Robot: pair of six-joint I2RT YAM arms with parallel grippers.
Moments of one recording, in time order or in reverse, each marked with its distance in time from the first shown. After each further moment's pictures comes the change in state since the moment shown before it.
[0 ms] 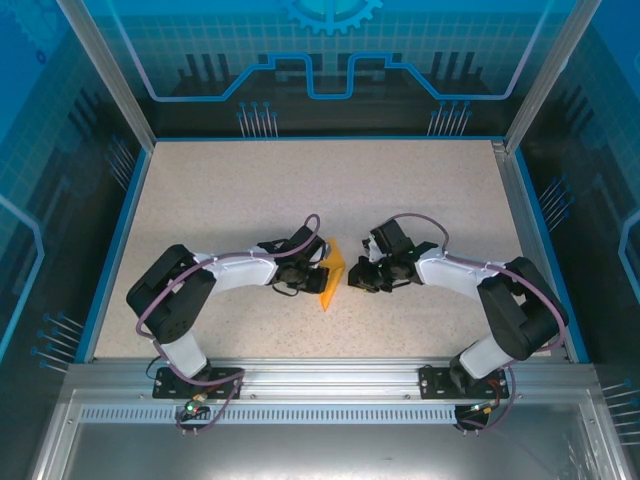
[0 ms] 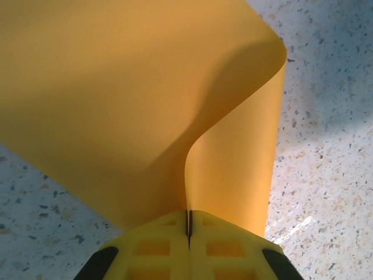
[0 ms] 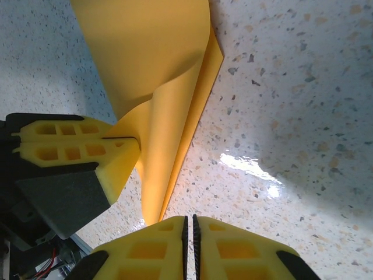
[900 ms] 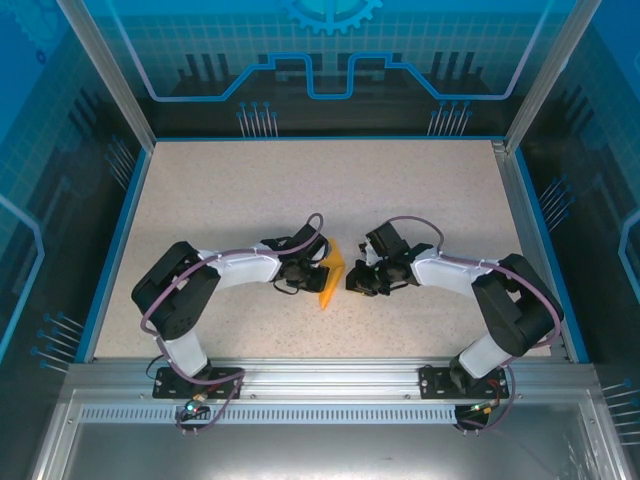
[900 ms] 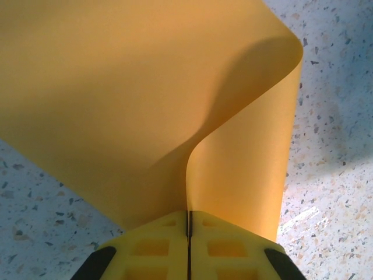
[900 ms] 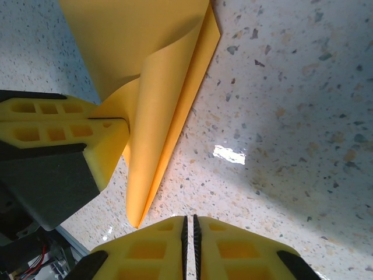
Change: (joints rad) left arm 0.000 0.032 0.040 -0.051 -0.030 0.018; right arm 0.026 0.029 0.000 0.000 0.004 0.000
